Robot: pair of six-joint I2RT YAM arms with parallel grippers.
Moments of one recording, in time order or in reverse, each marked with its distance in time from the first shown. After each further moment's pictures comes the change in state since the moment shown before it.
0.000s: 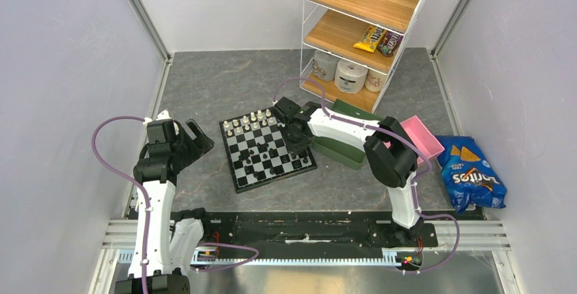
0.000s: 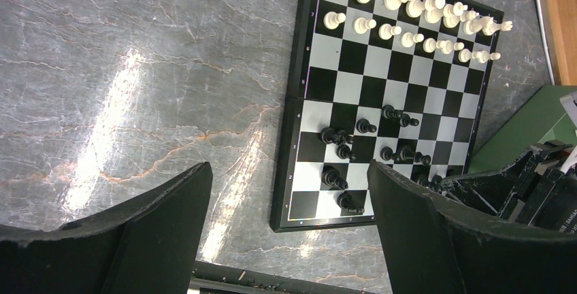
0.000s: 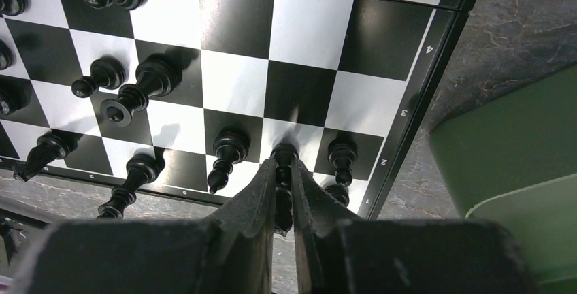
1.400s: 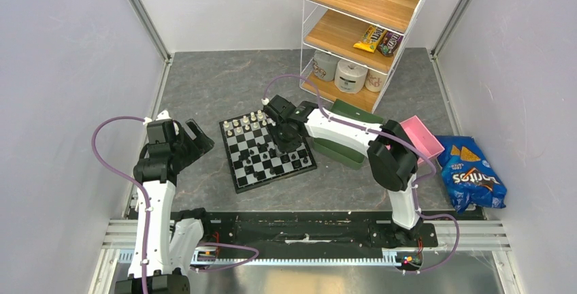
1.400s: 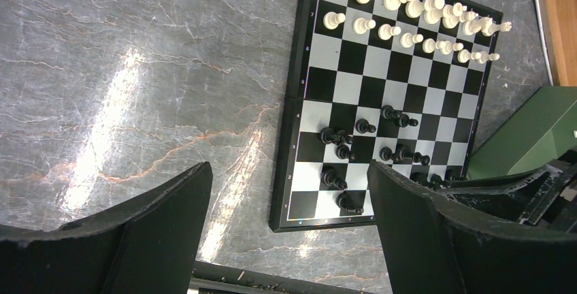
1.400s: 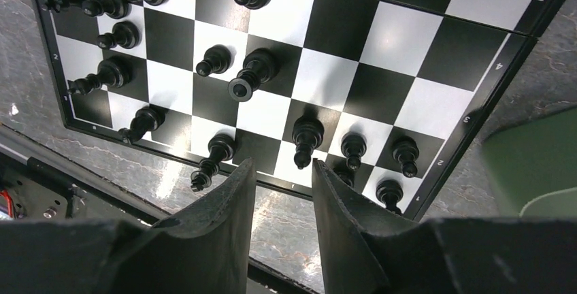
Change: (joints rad) left arm 0.000 0.000 0.000 0.000 0.000 -0.004; right arm 0.045 -0.027 0.068 0.000 -0.062 0.000
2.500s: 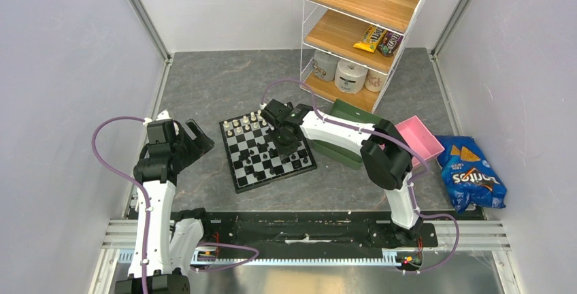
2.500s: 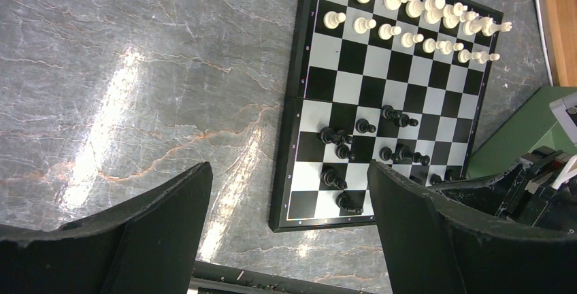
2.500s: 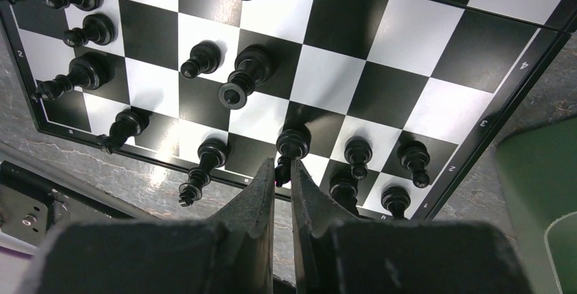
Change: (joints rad) left arm 0.000 0.000 -0.002 0.000 0.000 -0.003; right arm 0.019 0.052 0.012 -0.016 0.008 0.000
